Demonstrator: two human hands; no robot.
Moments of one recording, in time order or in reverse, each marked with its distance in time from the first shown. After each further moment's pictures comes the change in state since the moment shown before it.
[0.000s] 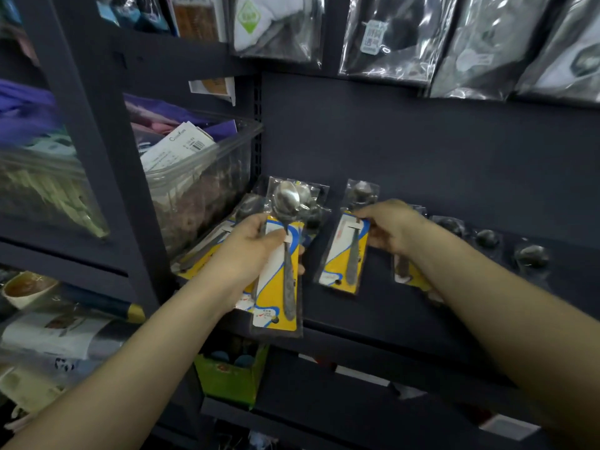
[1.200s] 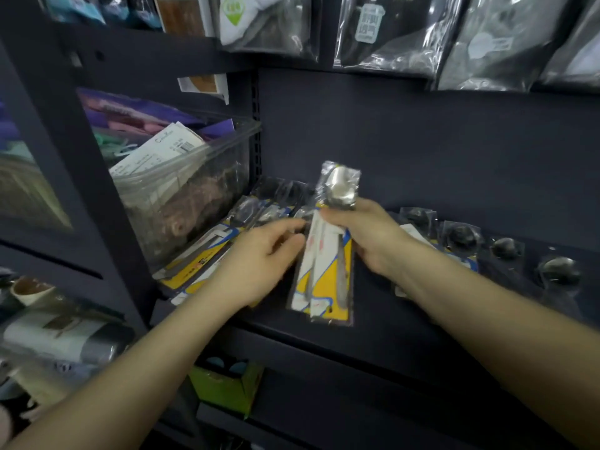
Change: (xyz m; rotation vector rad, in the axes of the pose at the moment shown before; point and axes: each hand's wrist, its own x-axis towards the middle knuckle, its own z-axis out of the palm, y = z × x) left_hand 0.020 -0.013 0.017 0.528 -0.012 0.309; right_hand 0.001 0.009 0.018 0.113 -0.265 -0.224
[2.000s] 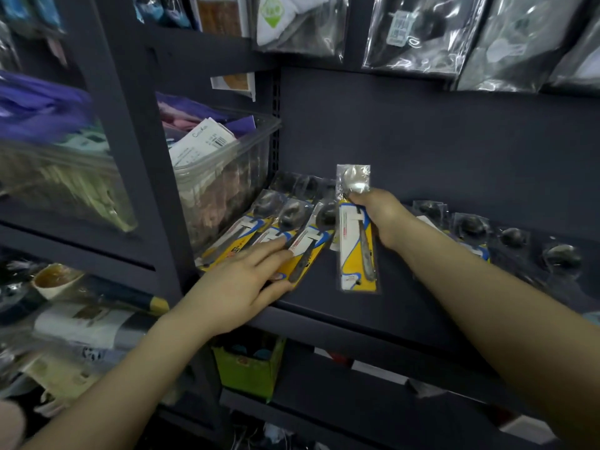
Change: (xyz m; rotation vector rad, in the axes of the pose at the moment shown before) left_hand -0.046 -0.056 -0.048 0.665 -0.211 0.248; right_hand 0.023 -0.002 0.010 -0.244 0.244 0.120
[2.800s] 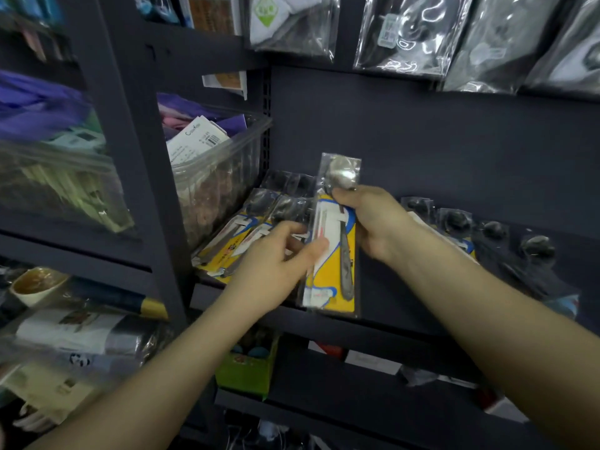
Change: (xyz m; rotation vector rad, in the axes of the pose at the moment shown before) left_hand 0.021 0.057 -0.018 -0.722 0.187 -0.313; right_hand -0.057 -0.007 0.016 0.304 -0.112 -0.074
